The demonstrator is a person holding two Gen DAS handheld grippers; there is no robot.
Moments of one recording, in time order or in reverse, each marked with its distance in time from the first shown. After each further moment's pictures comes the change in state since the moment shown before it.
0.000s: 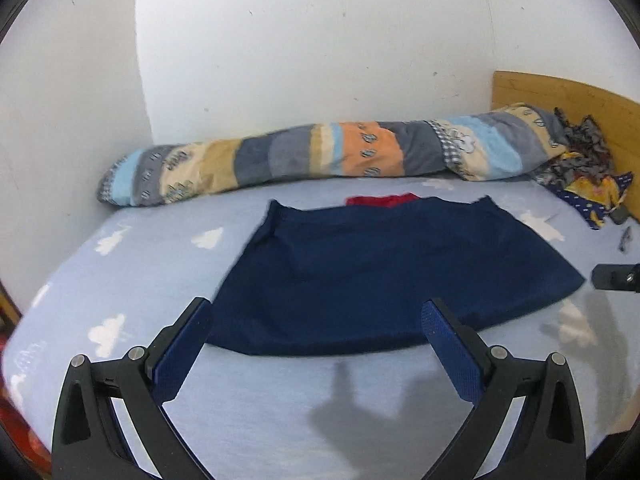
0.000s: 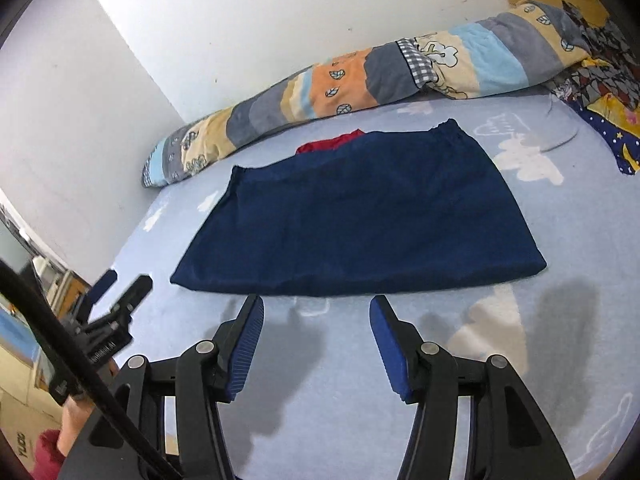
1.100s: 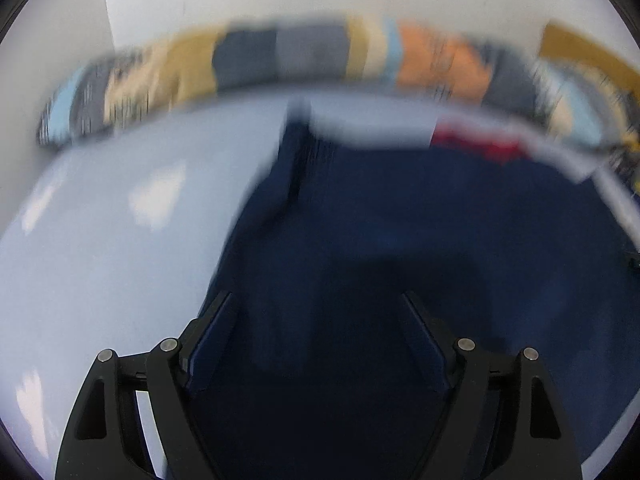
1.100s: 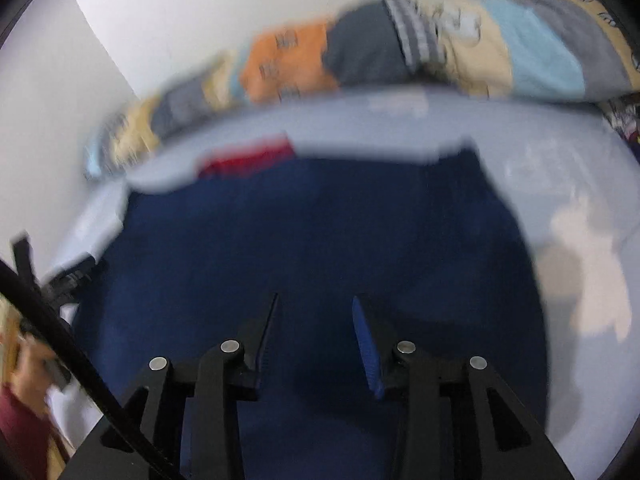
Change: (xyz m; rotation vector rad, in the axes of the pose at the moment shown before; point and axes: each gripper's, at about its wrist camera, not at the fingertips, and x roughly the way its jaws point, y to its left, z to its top) left arm 0.290 0.079 0.011 -0.057 0.385 -0.064; right arm 0.200 -0.104 0.131 -0.066 0.185 -0.127
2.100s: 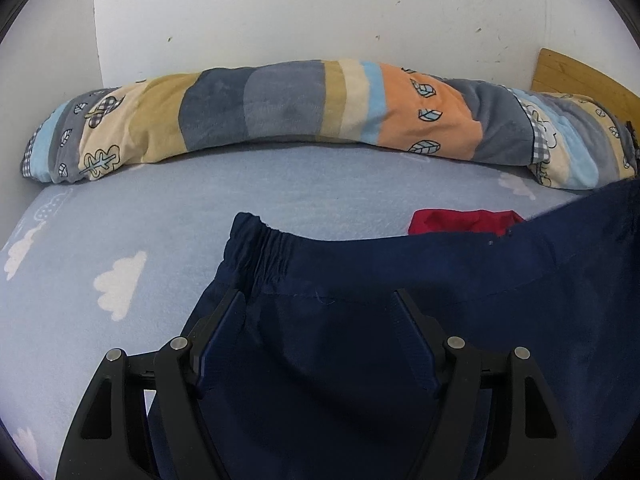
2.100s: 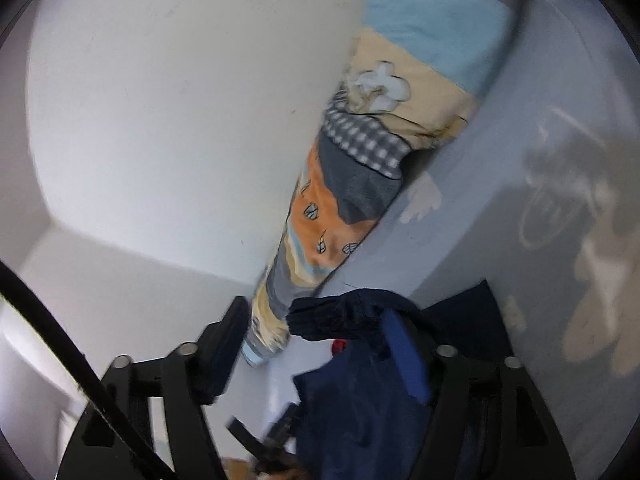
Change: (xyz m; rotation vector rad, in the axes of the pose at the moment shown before) left arm 0.003 -0.035 0.087 -0.001 -0.158 -0.051; right arm -0.064 -0.133 0.087 0.760 -0.300 0.626
